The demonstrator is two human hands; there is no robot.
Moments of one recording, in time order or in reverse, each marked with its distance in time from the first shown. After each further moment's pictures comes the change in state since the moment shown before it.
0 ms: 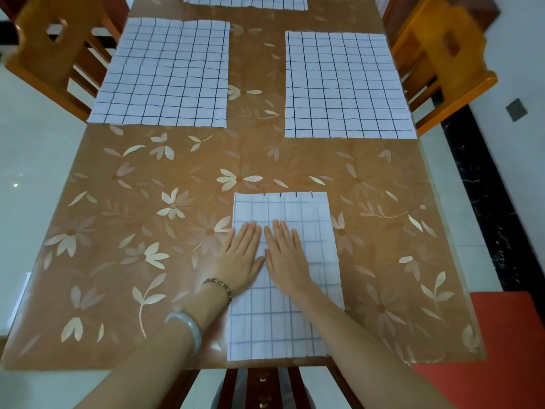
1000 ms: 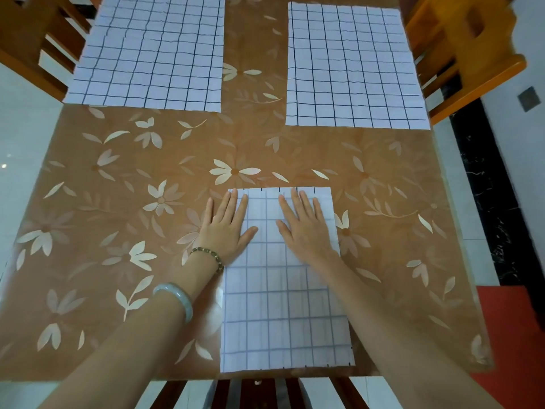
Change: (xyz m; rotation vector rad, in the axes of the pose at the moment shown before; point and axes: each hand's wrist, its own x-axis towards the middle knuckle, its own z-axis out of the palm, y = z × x) left_hand 0.053 -0.038 0.005 0.028 0.070 -0.122; right_hand 0.055 0.061 -0.009 -0.102 0.018 0.000
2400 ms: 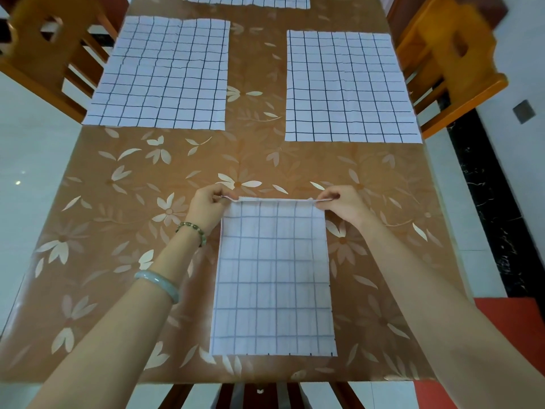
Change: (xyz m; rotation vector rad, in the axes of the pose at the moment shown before) left_hand 0.030 -0.018 -0.098 -1.012 0.120 -0.366; right_hand 0.033 0.073 -0.095 0.880 -0.127 0.378
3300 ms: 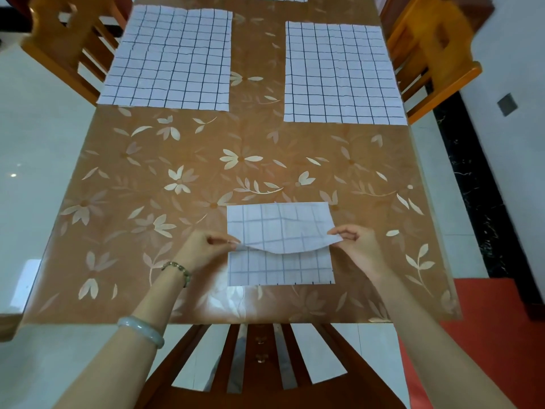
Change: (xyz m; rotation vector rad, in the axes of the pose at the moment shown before) left_hand -0.145 -0.042 -0.020 -0.006 -0.316 -0.101; right_hand -0.171 0.046 0.026 0.198 0.170 0.028
